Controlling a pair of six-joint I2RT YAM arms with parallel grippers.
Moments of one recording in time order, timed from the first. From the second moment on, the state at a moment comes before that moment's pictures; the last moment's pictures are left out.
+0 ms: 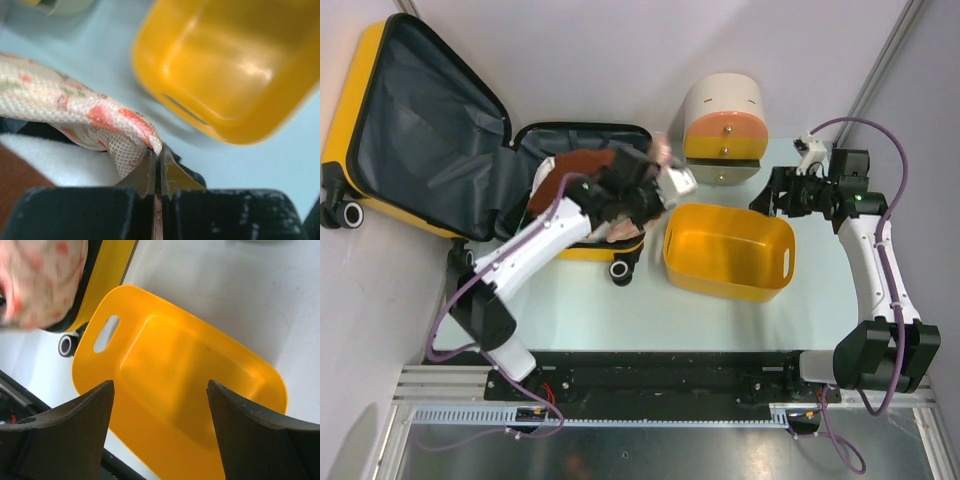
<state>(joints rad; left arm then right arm) -0.63 1.69 1.65 -0.71 0.22 0.40 -0.05 1.32 1.29 -0.68 -0.61 -0.02</state>
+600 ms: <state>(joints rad) -0.83 1.57 1.26 -0.61 0.05 0.65 0.10 1.51 1.29 -0.68 -0.66 0.18</state>
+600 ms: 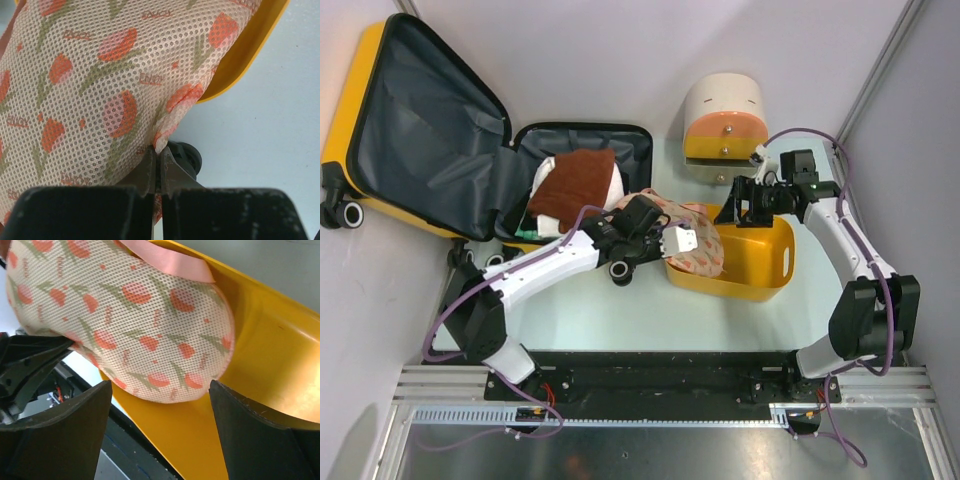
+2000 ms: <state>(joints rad) -0.70 1.49 1.29 -0.59 0.13 0.45 0.08 1.61 1.04 -0.39 -0.82 0.12</state>
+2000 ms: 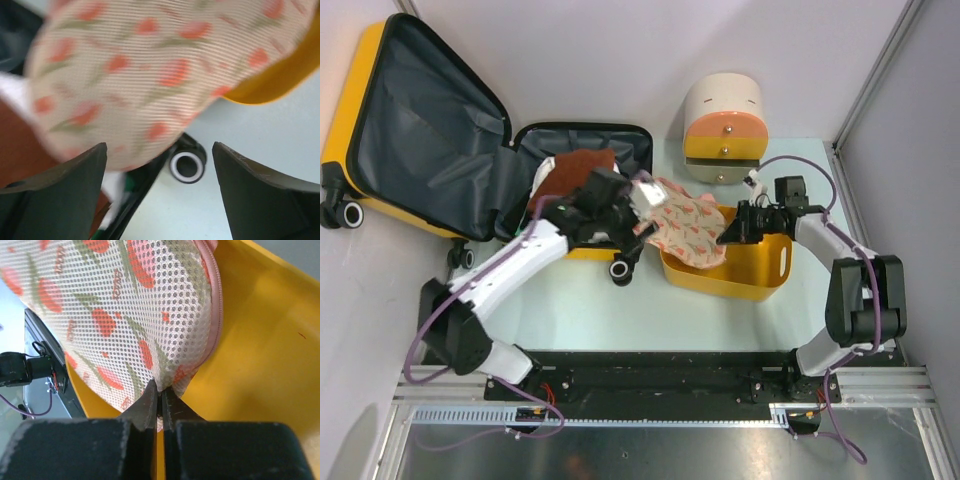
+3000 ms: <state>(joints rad) -0.37 1.70 1.49 -0.58 0.43 -0.02 0.10 1.47 1.04 -0.47 -0.70 0.07</state>
